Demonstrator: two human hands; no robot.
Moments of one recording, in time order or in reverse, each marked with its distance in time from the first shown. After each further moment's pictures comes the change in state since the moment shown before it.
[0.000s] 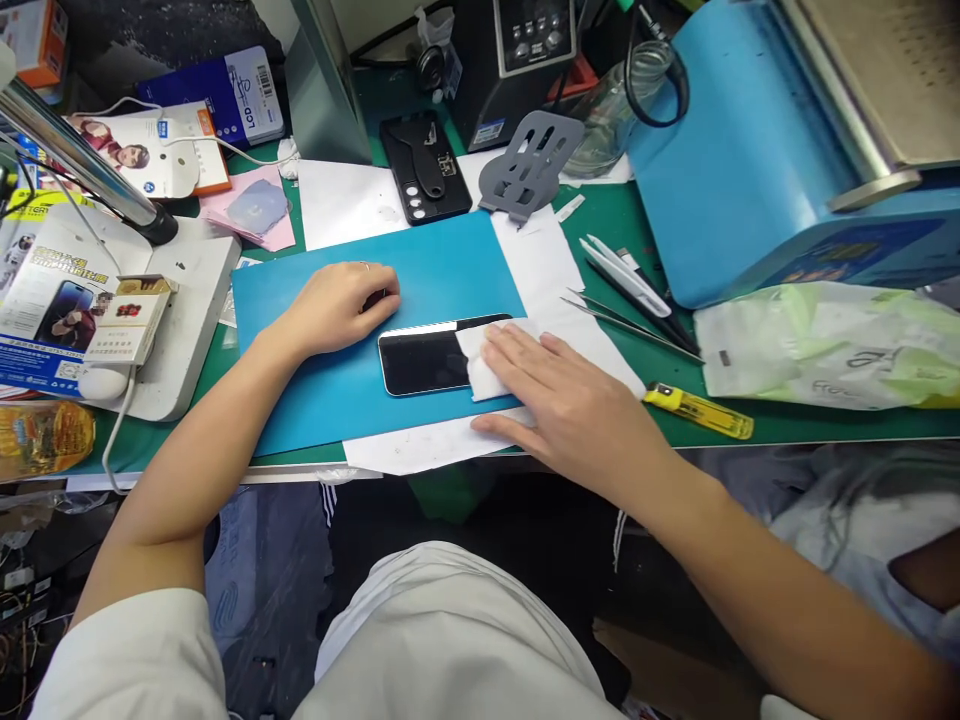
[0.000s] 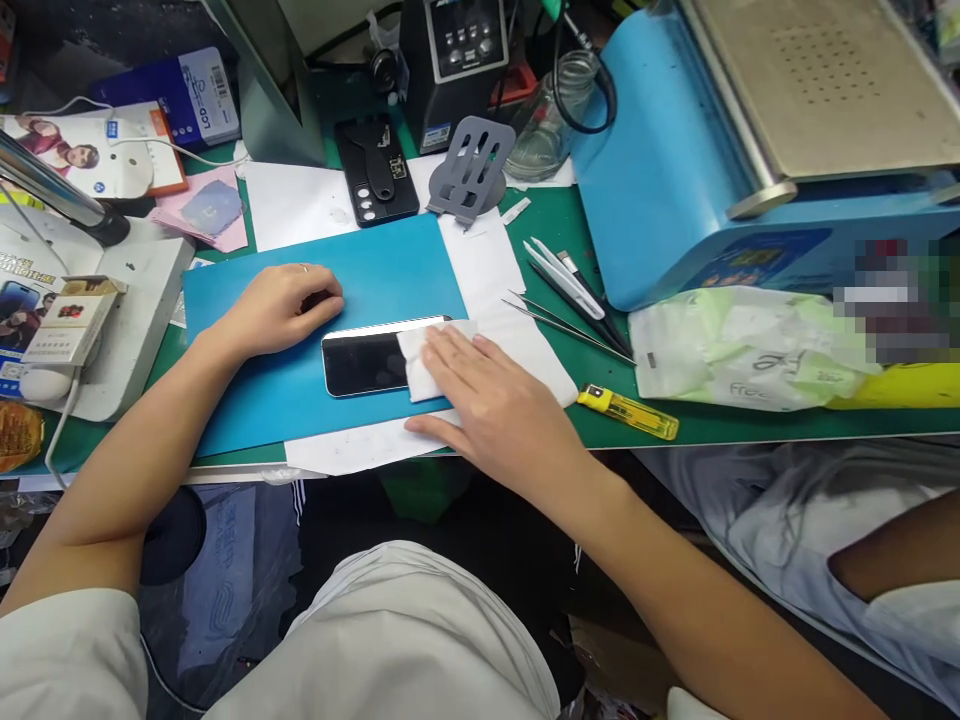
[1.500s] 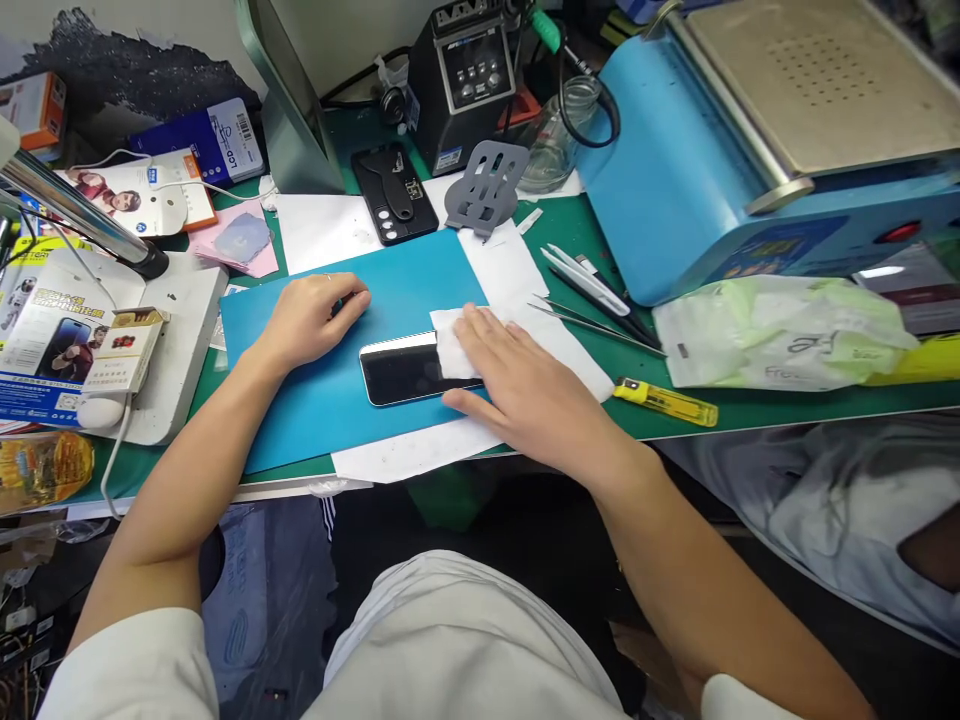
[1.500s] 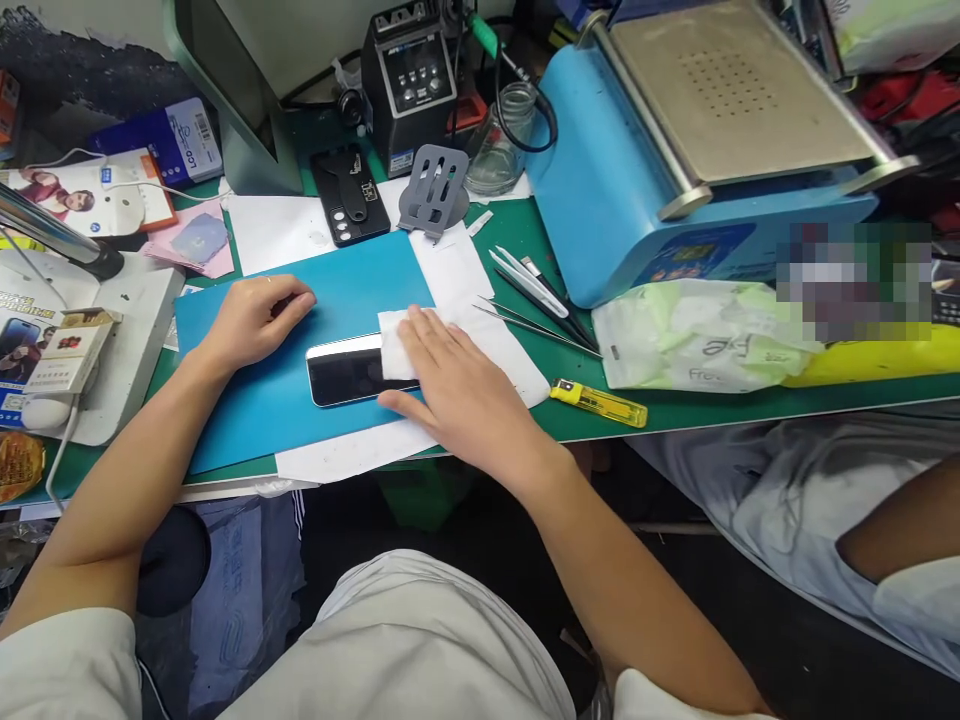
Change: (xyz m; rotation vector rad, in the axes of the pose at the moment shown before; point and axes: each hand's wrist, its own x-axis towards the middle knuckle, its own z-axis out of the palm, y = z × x) left_hand 0.000 -0.004 -0.006 0.016 0.149 -0.070; right_hand 0.024 -0.001 0.009 0.118 -0.176 0.254
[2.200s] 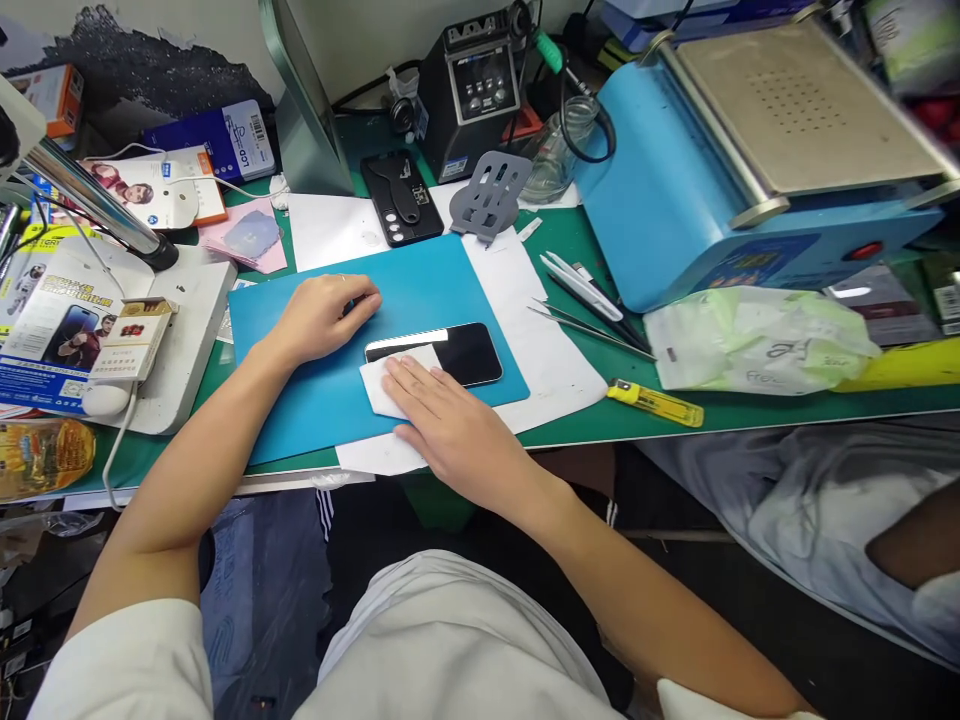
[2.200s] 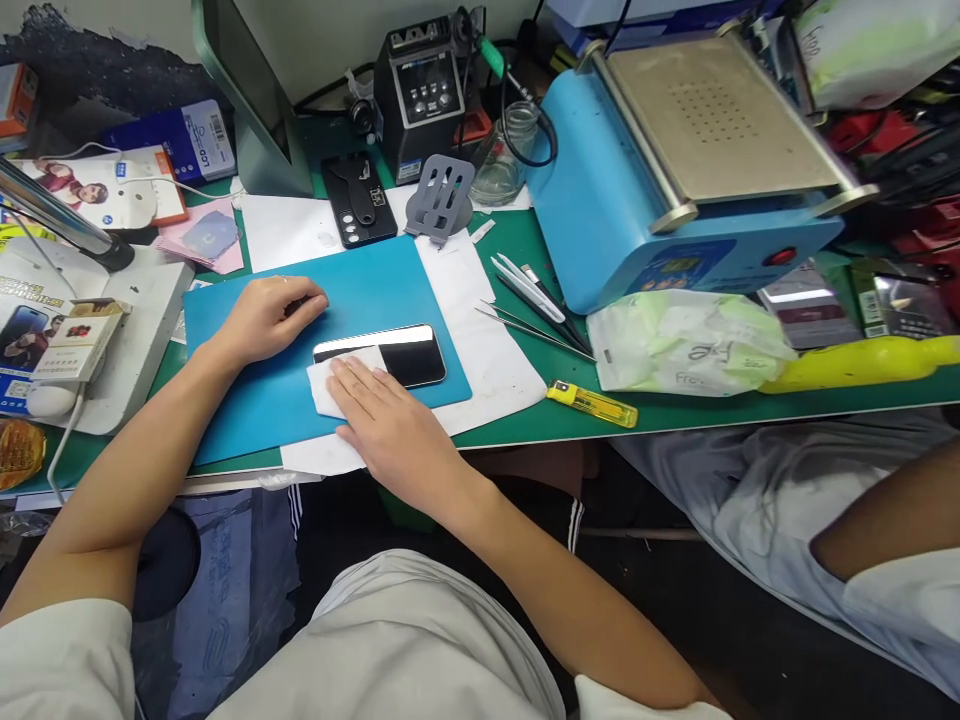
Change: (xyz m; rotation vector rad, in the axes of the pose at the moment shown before) left_hand -0.003 0.001 0.002 -0.047 -0.001 0.066; right_hand -0.008 -0.062 0.025 0.045 0.101 -0.263
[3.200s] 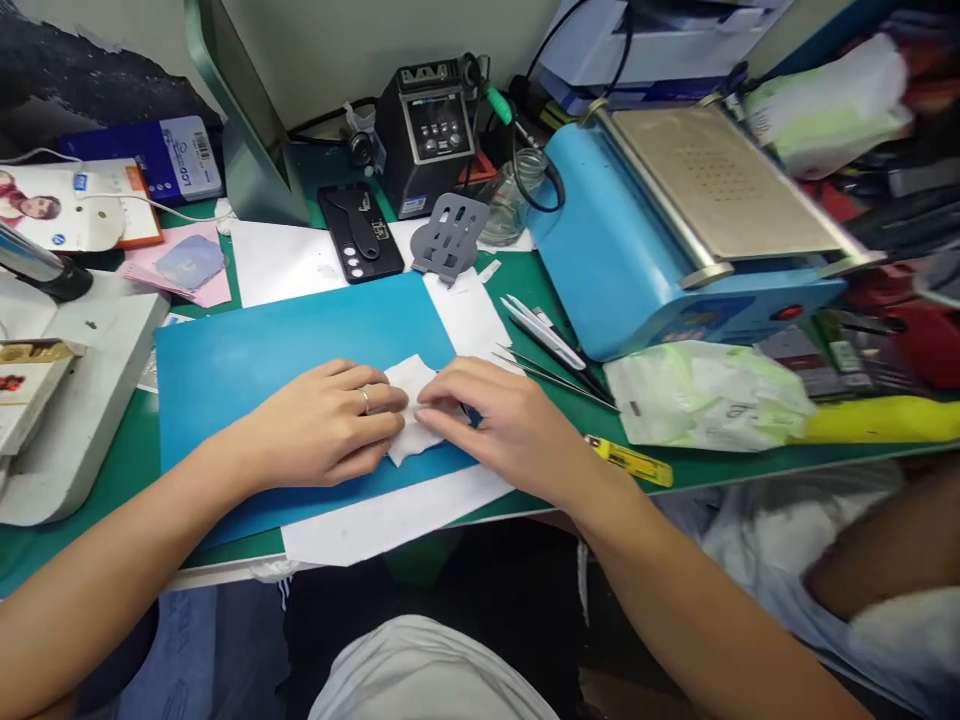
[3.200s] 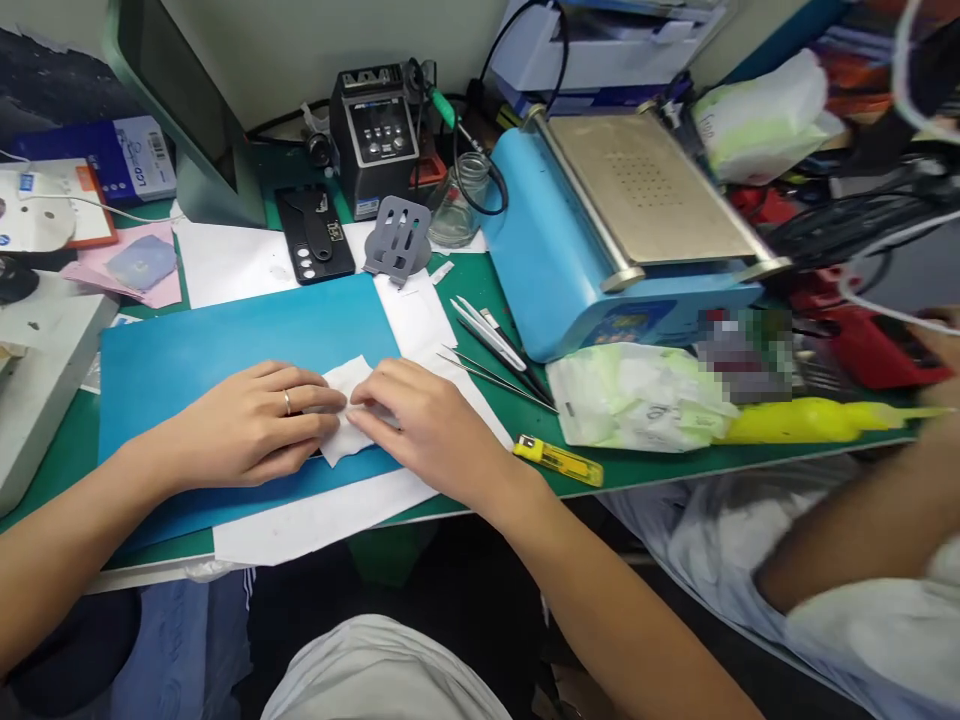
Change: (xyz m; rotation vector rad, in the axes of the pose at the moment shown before) left_hand -0.003 0.056 0.008 0.147 -0.199 0.523; right_hand 0.020 0.079 -0.057 0.265 0.104 0.135
